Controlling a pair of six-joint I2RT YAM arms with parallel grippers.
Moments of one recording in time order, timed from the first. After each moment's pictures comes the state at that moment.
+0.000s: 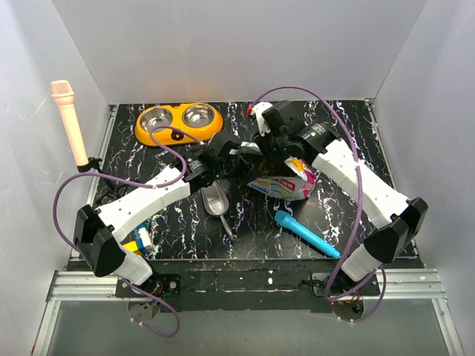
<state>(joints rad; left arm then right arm) -0.83 1.48 1.36 -0.59 -0.03 -1.47 0.75 1.56 1.72 -1.03 0.15 0.00</state>
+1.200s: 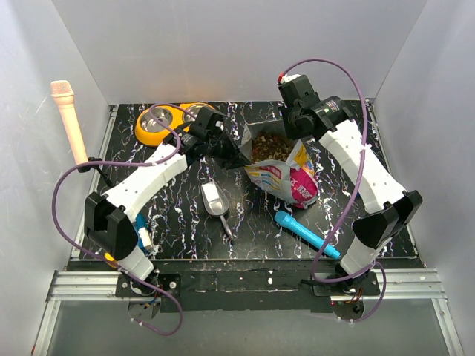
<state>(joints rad) -0.61 1.62 1.53 -0.69 0.27 -1.11 0.59 1.69 1.99 -1.16 0.37 0.17</state>
